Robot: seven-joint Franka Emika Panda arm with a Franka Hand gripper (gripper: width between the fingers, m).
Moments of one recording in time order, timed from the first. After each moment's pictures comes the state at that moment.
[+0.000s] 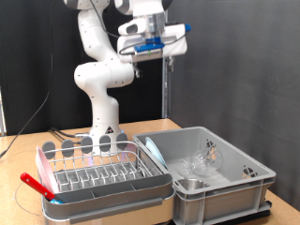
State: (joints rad) arm 0.19 -0.60 -0.12 -2.43 0.06 1.91 0.99
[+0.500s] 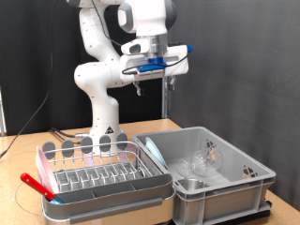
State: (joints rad) arm 0.19 -0.54 -0.11 -2.51 0.04 2.06 0.99
